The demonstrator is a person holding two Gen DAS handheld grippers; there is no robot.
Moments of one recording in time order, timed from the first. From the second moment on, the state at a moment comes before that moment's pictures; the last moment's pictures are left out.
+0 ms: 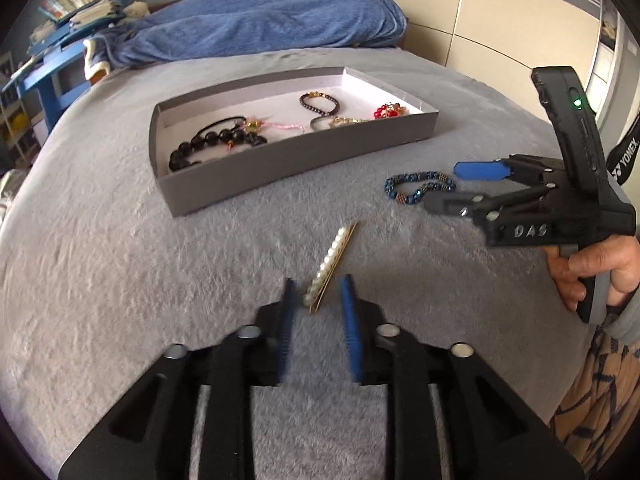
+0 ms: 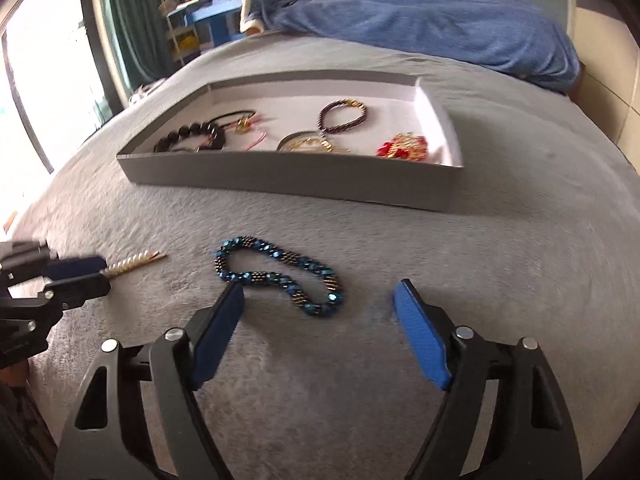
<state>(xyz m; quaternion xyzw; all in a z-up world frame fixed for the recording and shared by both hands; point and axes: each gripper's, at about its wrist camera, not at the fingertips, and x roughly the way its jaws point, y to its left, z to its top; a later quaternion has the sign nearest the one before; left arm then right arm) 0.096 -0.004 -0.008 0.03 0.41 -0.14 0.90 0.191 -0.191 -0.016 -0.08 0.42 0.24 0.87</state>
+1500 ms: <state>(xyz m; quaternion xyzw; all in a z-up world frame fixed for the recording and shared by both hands) 0.152 0.012 0.044 -0.02 0.38 -0.13 0.92 0.188 -0.205 0.072 0.04 0.31 0.31 0.90</state>
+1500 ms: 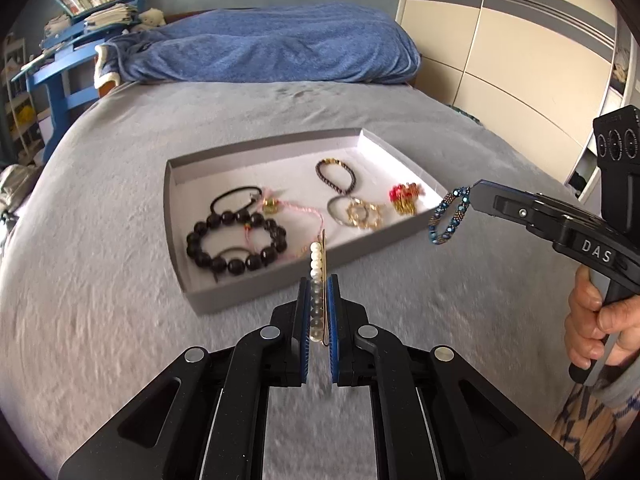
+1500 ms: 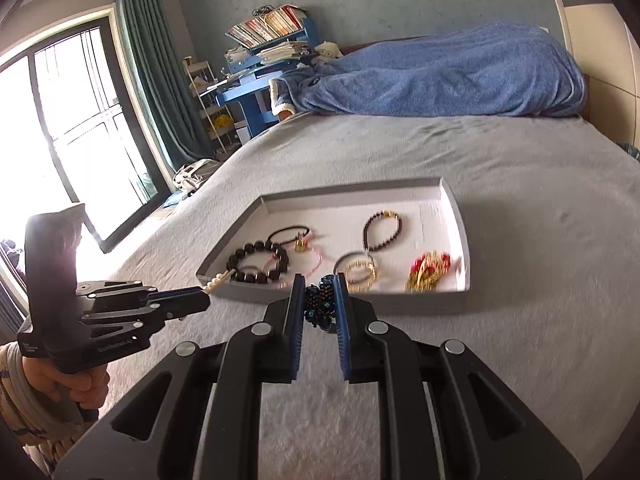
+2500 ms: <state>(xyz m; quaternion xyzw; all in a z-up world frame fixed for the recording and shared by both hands) 0.309 -0.017 0.017 -0.03 0.45 -0.11 0.88 0.362 -0.179 0.030 0.00 0.40 0.24 0.89</state>
